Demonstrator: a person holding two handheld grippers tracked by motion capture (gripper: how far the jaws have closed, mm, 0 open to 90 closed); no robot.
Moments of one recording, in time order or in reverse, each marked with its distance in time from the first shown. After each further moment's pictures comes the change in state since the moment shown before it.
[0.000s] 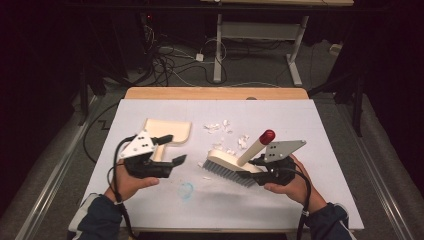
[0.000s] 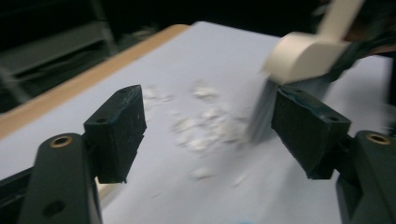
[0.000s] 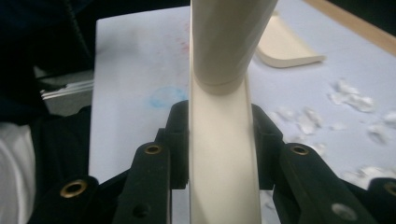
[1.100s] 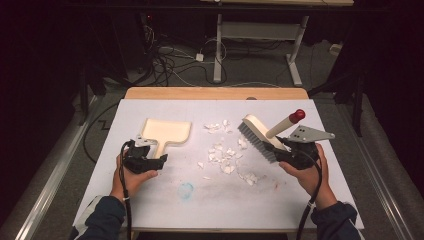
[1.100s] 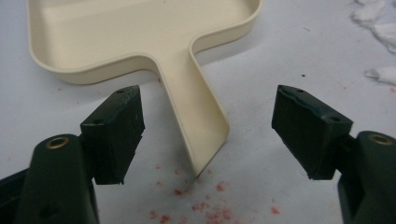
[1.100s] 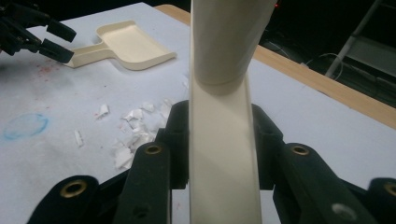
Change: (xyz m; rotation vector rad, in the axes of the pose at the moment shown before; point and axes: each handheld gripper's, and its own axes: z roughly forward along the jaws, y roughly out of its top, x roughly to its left) left arm 0.048 -0.078 0.063 0.406 0.281 -0.326; right arm -0.032 -0.011 -0.039 -0.037 -0.473 0.160
